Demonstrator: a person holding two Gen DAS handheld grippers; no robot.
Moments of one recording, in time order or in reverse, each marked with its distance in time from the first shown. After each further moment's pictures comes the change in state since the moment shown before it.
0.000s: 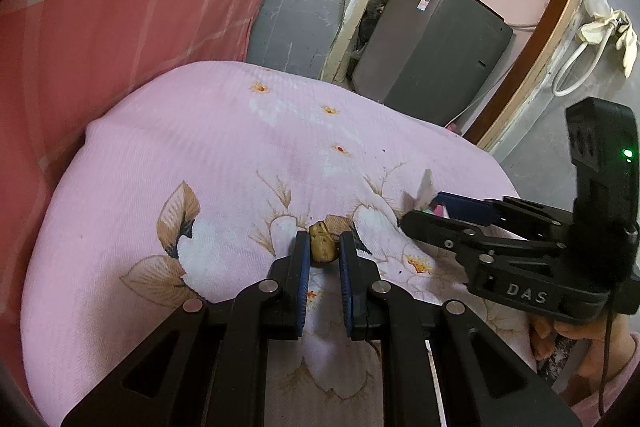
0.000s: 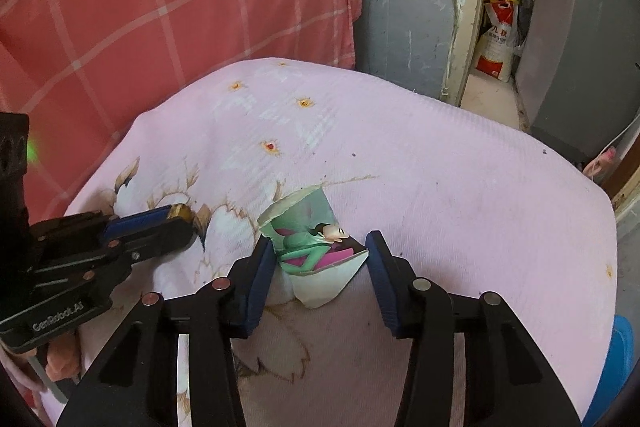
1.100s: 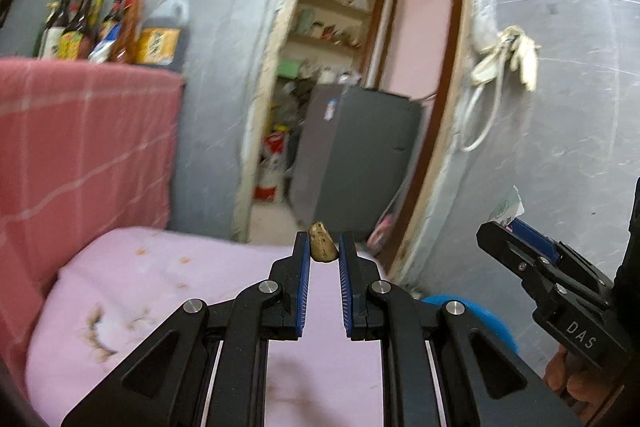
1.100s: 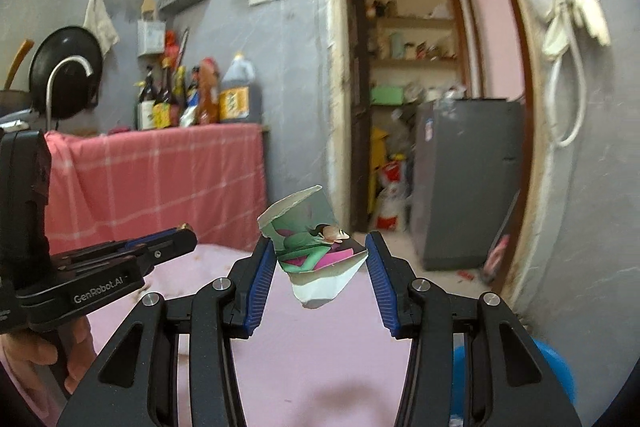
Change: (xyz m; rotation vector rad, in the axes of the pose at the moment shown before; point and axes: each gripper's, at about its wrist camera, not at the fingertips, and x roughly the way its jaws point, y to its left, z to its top) left arm -0.093 -0.161 0.005 0.218 -0.459 -0.143; right arm -0.243 -0.028 -0.090 0.092 -0.722 -0.330
